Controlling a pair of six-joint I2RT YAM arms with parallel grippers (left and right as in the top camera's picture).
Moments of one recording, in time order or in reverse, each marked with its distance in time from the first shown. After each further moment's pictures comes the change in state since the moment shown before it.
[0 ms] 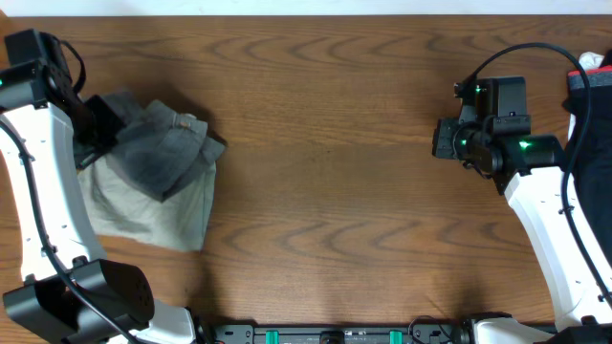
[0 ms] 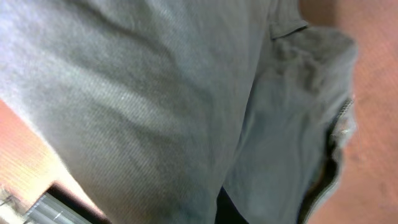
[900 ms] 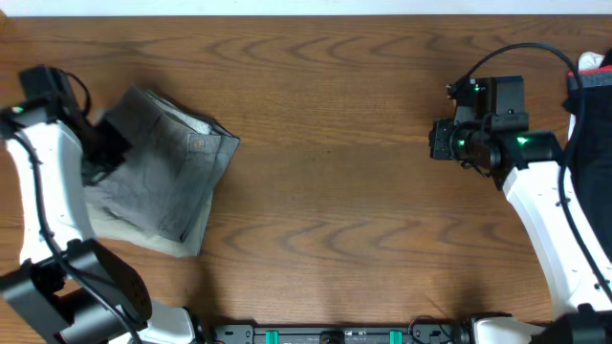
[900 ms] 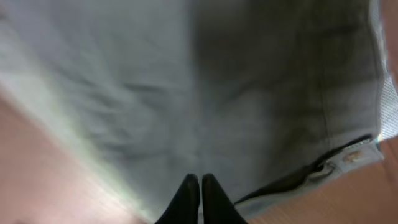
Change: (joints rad) left arm 0.056 -0.005 -0.343 0.318 0.110 0.076; right arm -0.010 0.045 0.000 -0.008 -0.084 -0.062
